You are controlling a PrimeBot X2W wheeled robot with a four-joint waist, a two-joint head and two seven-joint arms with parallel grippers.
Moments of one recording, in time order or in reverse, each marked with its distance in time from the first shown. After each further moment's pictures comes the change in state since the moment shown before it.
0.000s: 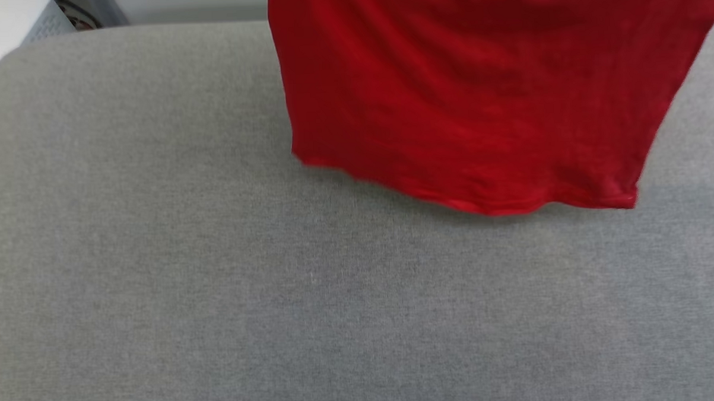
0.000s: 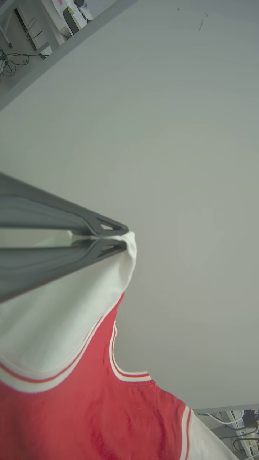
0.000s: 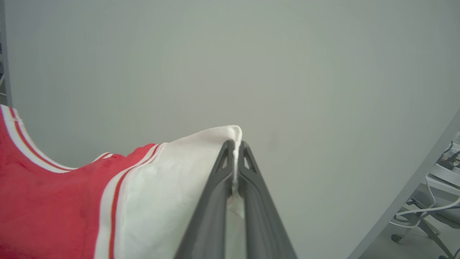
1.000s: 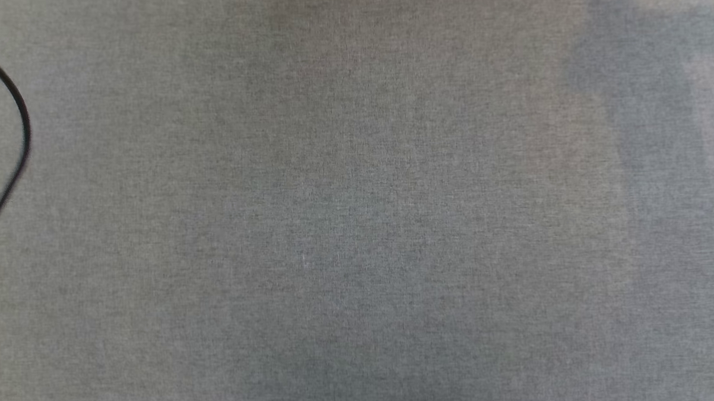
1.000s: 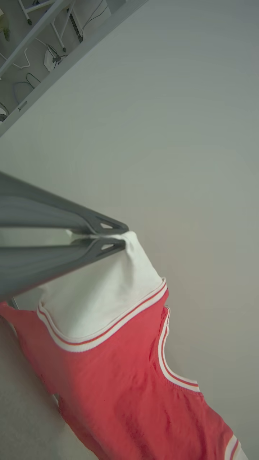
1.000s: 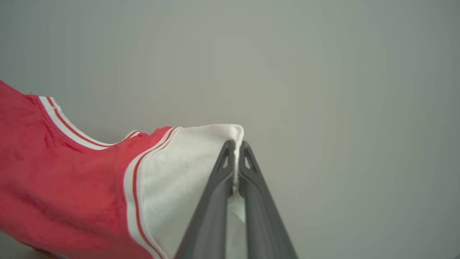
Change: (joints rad) left arm -0.094 -0.172 -0.050 0.552 0.080 -0.131 -0.290; right arm -0.405 0.109 0.384 0.588 0.080 0.000 -0.426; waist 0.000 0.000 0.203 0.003
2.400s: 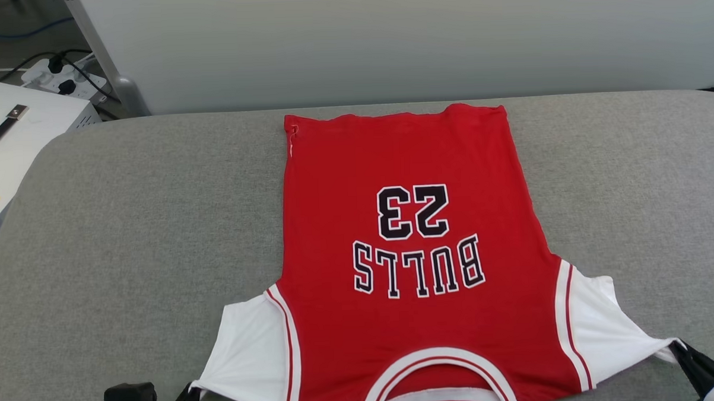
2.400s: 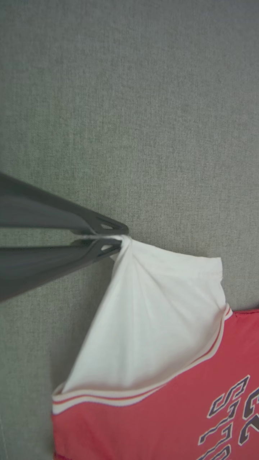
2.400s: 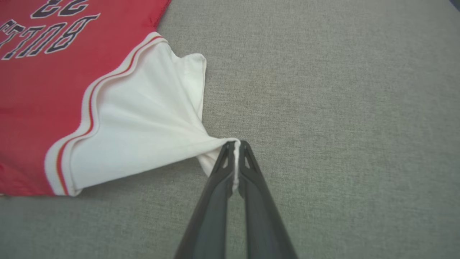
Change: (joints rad) left arm 1.575 0.137 0.123 -0.498 -0.205 0.371 -0.095; right arm 1.517 -0.103 -0.045 -0.255 0.244 0.001 -0.128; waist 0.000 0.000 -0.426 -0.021
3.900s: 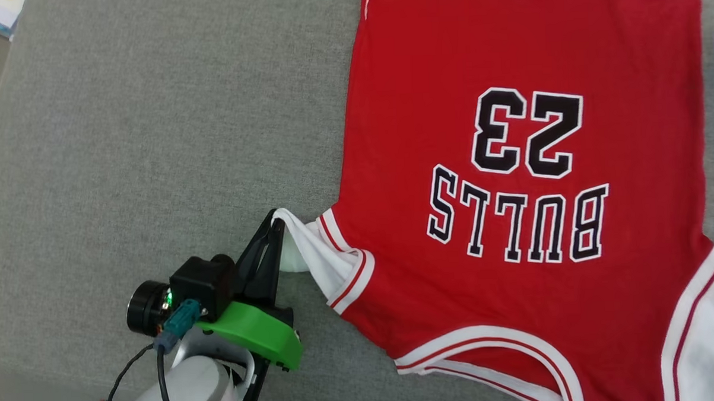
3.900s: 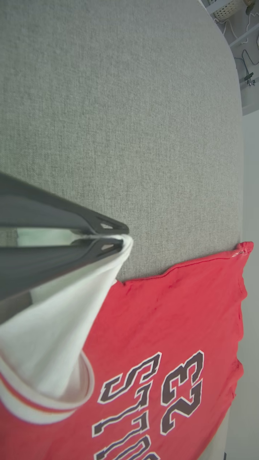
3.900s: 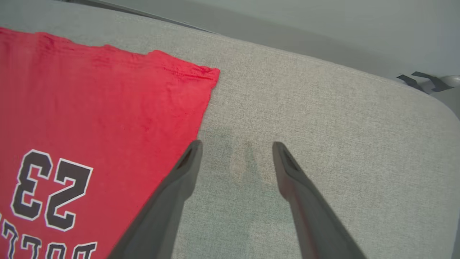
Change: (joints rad) left arm -0.260 -0.146 0.040 -0.295 0.321 0.082 0.001; right arm -0.910 -0.019 -0.411 -0.189 -0.208 -0.001 1.285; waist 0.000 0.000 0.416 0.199
